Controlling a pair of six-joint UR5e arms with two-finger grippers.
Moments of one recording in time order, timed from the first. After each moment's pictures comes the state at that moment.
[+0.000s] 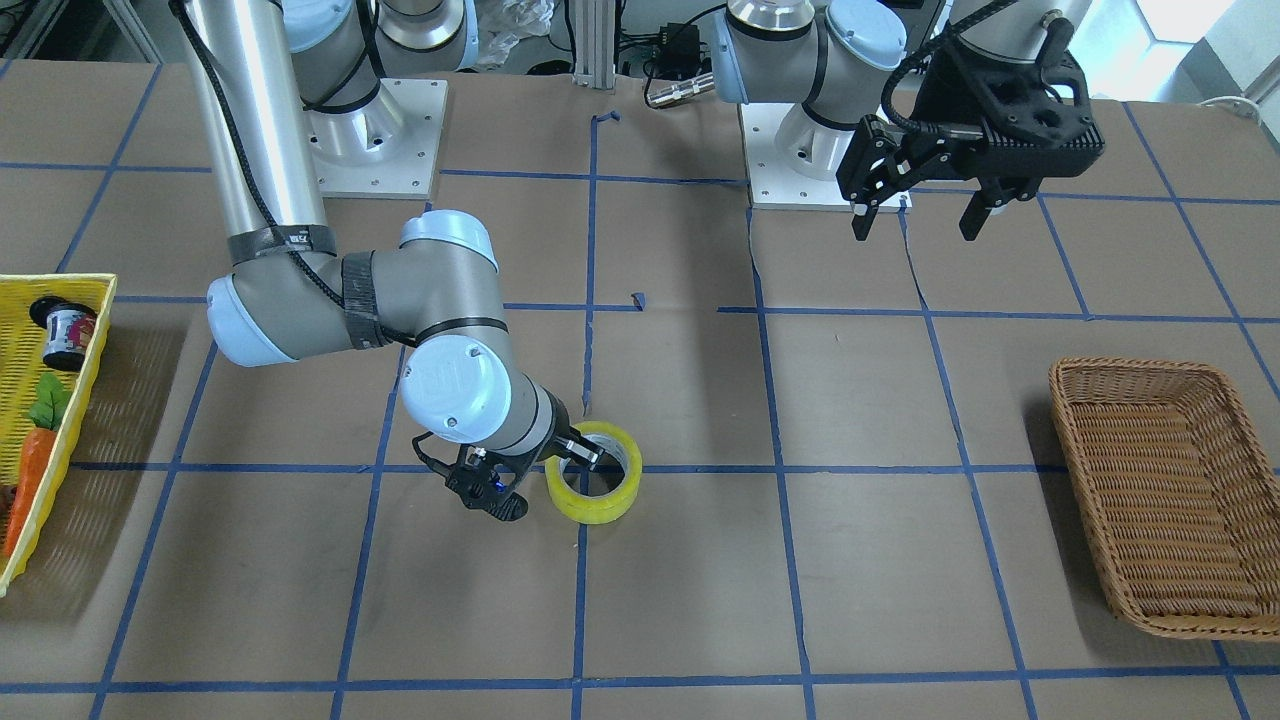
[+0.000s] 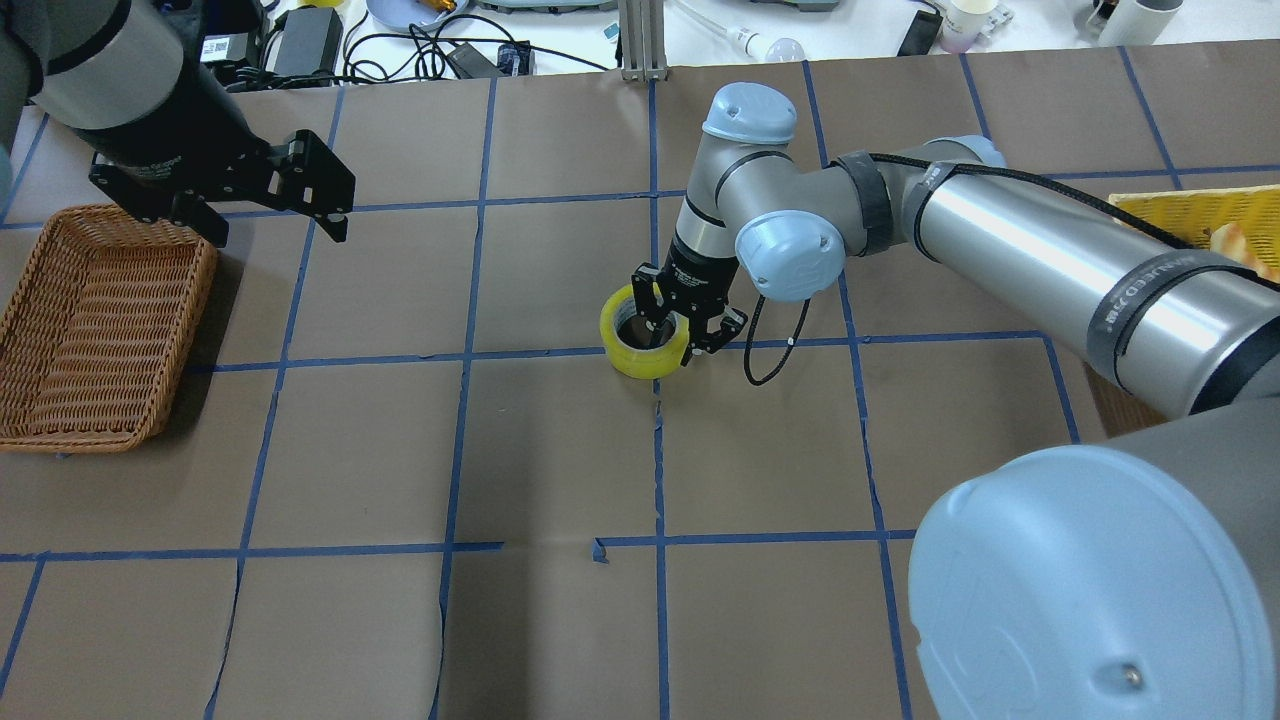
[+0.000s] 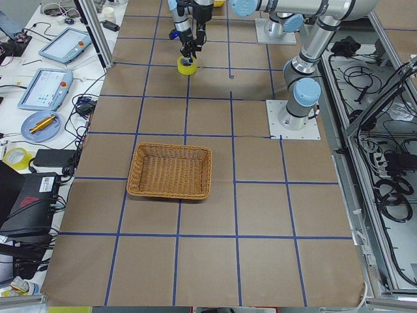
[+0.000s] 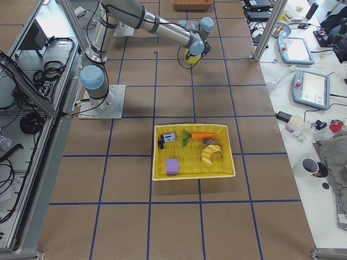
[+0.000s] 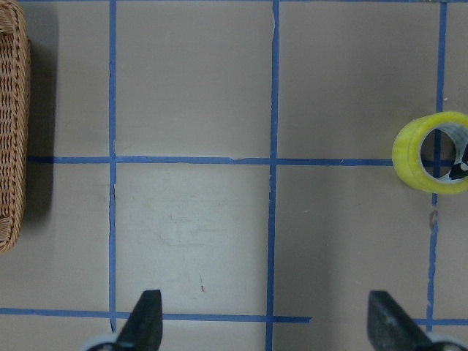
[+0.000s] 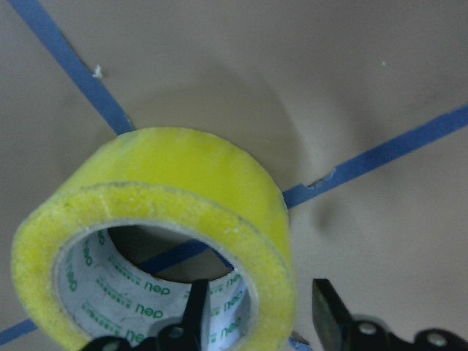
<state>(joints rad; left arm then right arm) -1.52 -1.48 -1.60 -1.53 1.59 0.03 1.81 -1.01 1.59 -1.96 -1.27 0.76</state>
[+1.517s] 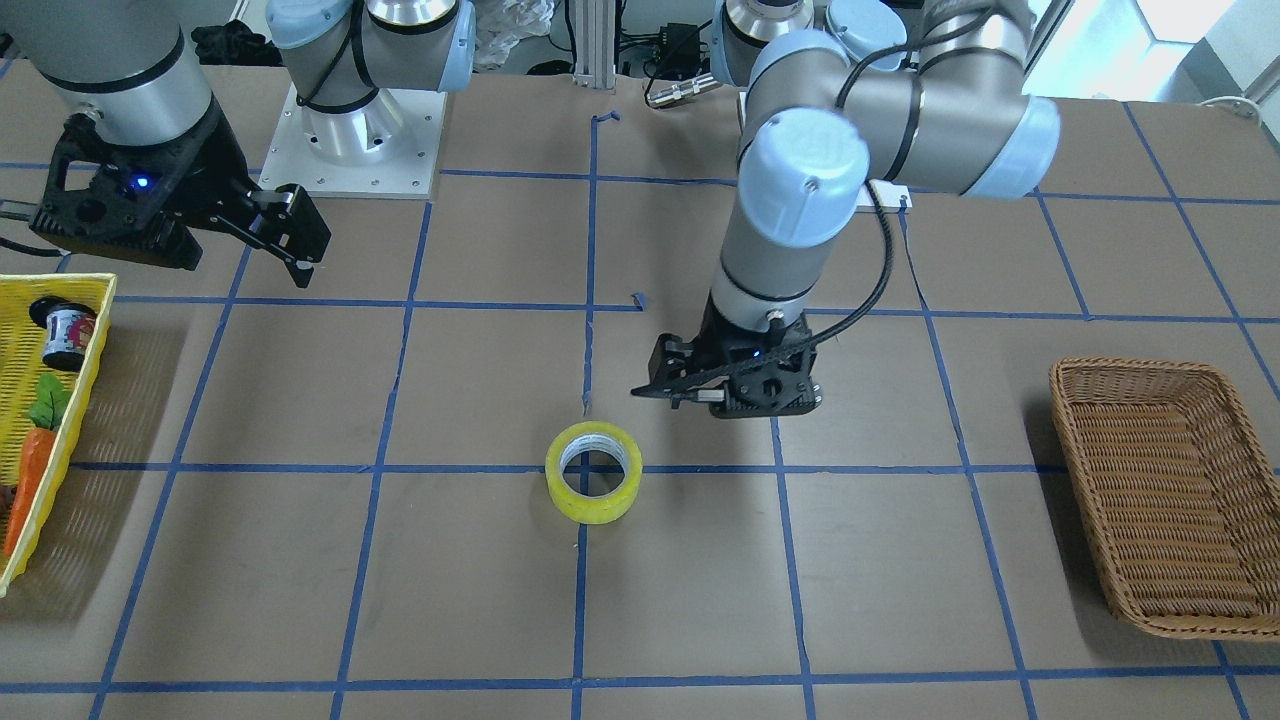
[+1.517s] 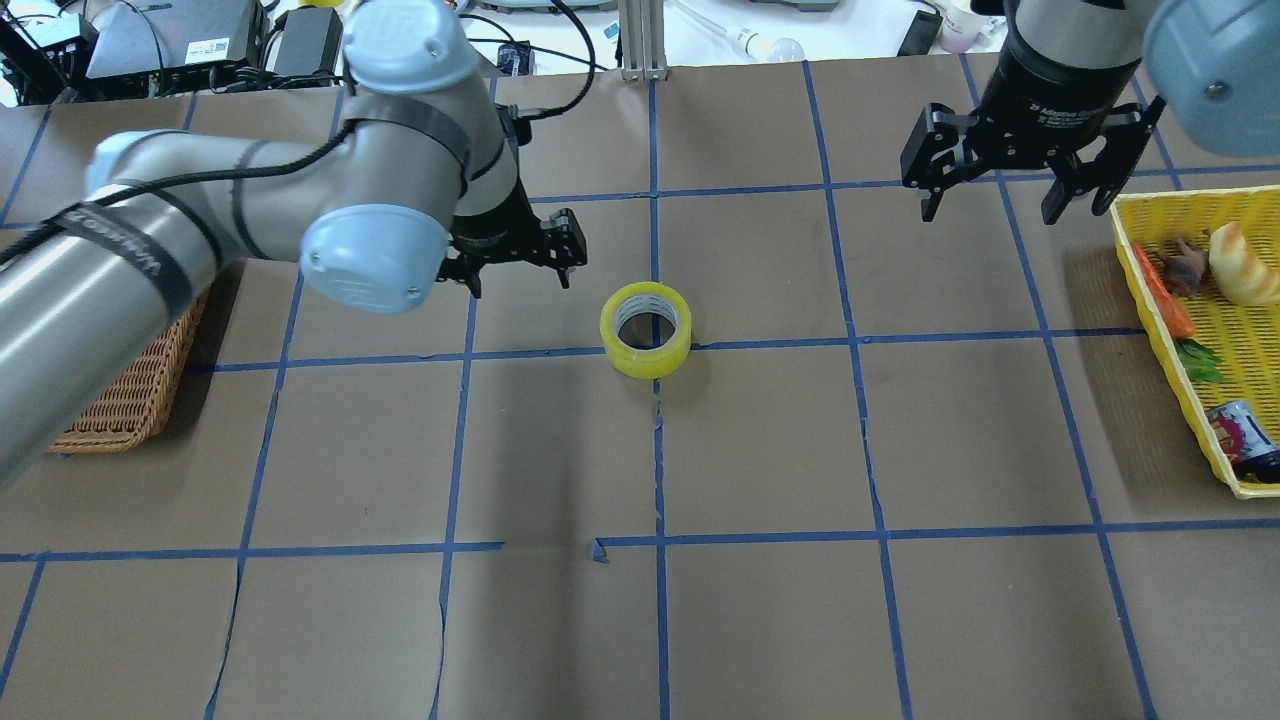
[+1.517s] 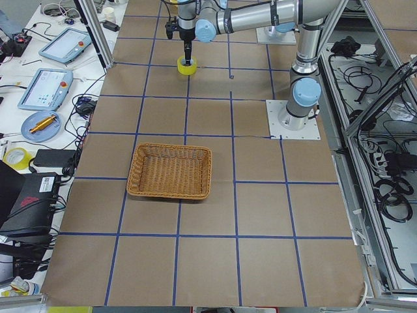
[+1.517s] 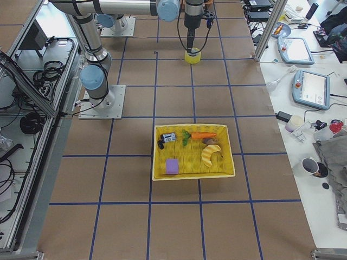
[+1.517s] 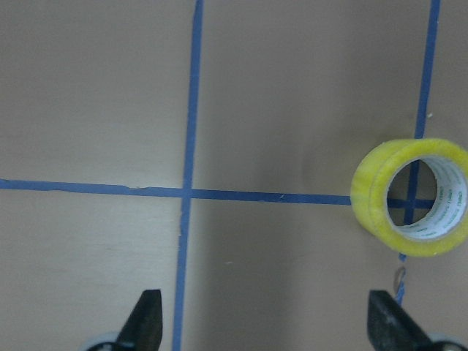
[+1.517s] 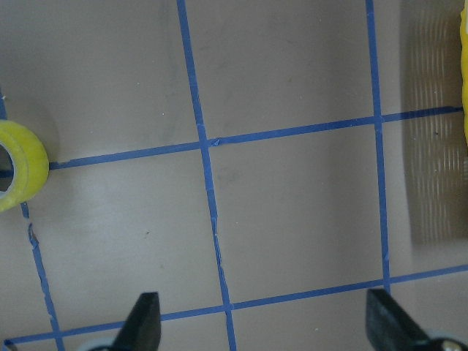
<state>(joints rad) -1.79 -1.87 -1.69 -1.14 1.56 -0.30 1.54 -1.55 1.54 -1.54 -1.63 0.09</state>
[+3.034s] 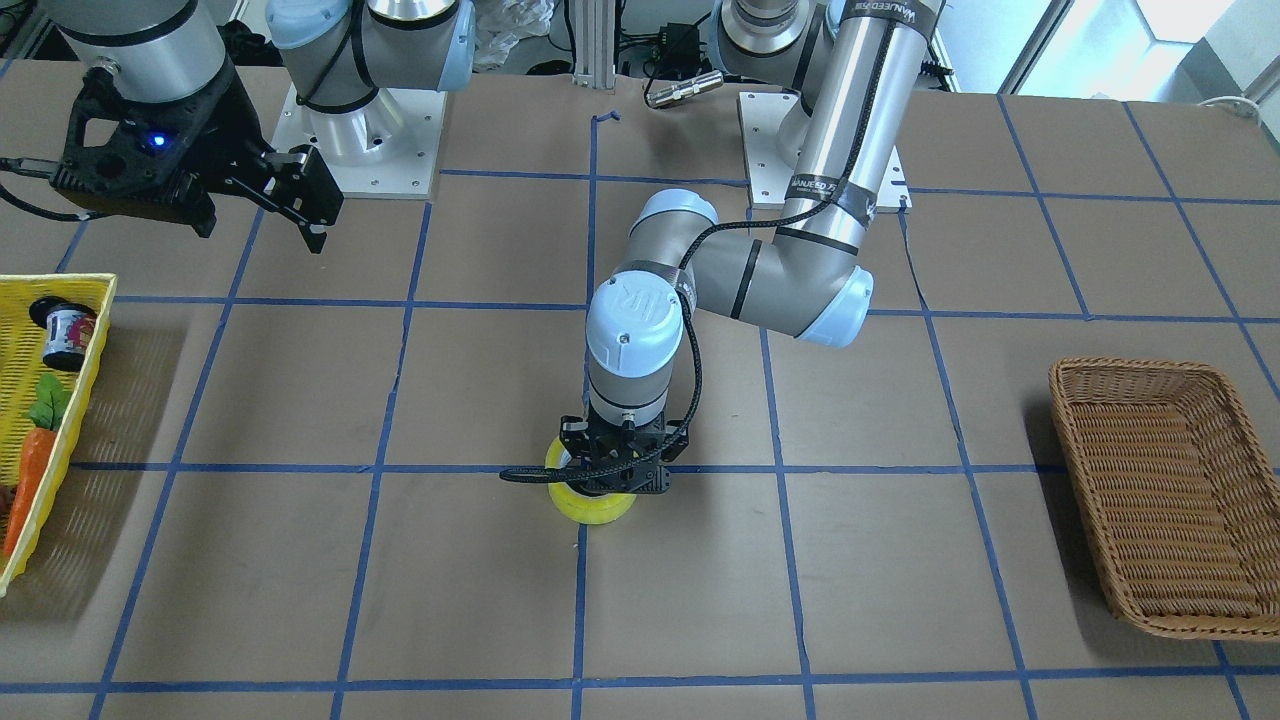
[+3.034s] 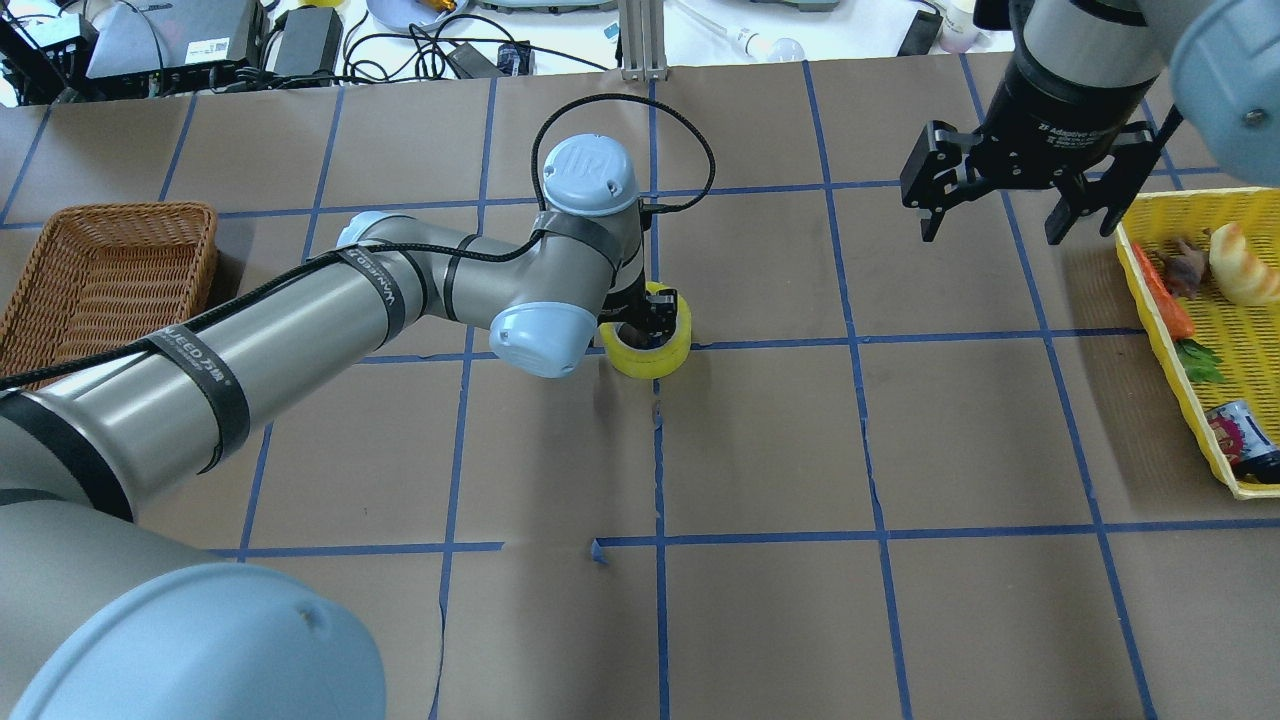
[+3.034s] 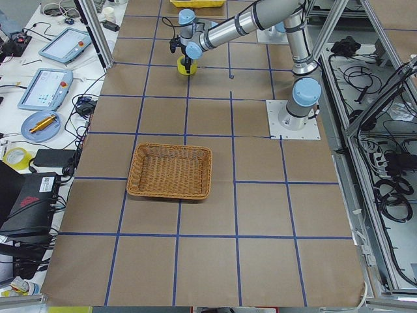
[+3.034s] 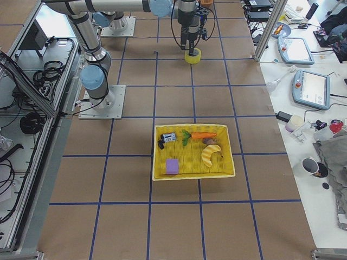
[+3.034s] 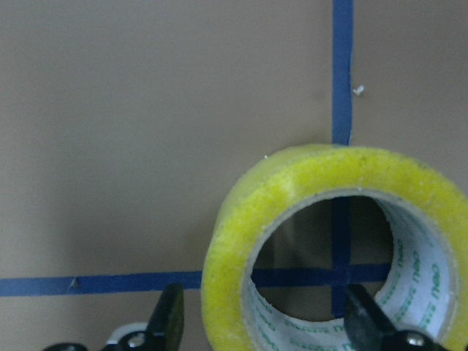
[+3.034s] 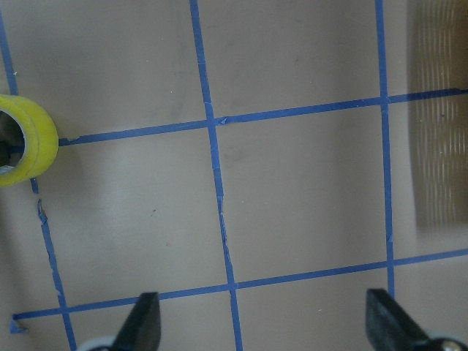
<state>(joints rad) -1.90 -2.12 -1.69 -0.90 1.58 -0.31 1.54 -1.60 1.57 -1.52 -1.62 0.09</state>
